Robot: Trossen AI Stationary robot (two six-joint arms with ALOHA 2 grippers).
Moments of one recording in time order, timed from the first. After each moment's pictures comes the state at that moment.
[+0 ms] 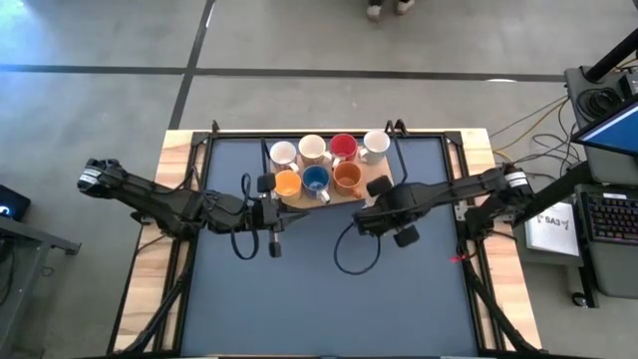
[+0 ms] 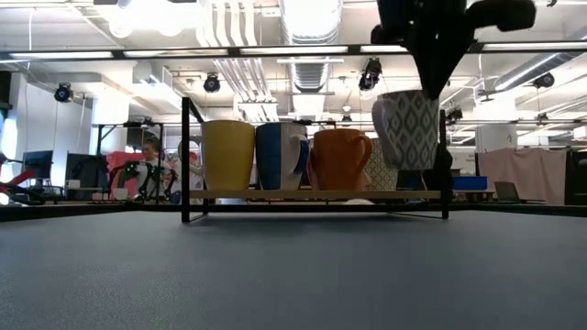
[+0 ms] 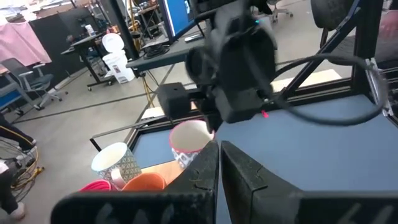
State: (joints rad) left arm -0.31 1.21 1.03 -0.02 -0.49 0.19; right arm 0.17 1.68 1.54 -1.48 0.34 -0.31
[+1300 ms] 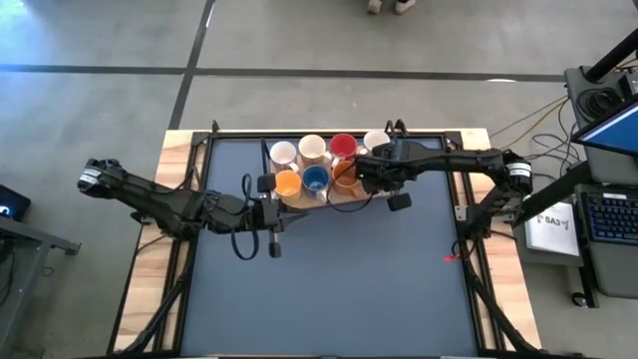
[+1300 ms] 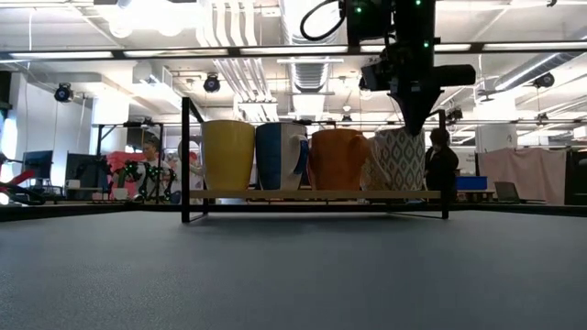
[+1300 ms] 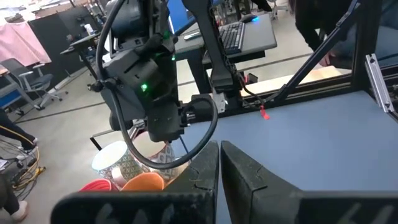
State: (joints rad) left arm -0.31 1.21 1.03 -0.03 -0.49 0.19; right arm -0.21 1.64 1.41 -1.29 0.31 -0.49
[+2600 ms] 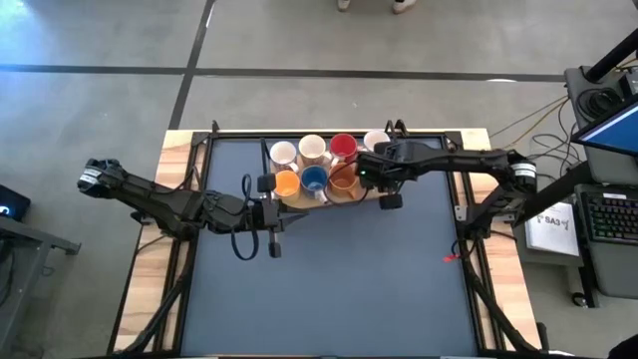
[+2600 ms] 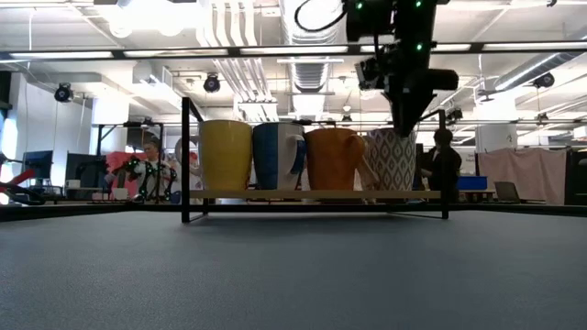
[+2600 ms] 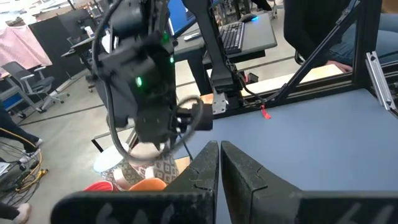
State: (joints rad) left arm -0.31 1.21 1.03 -0.03 -0.49 0.21; right arm -0.22 1.61 1.37 -1.16 0.30 -0.34
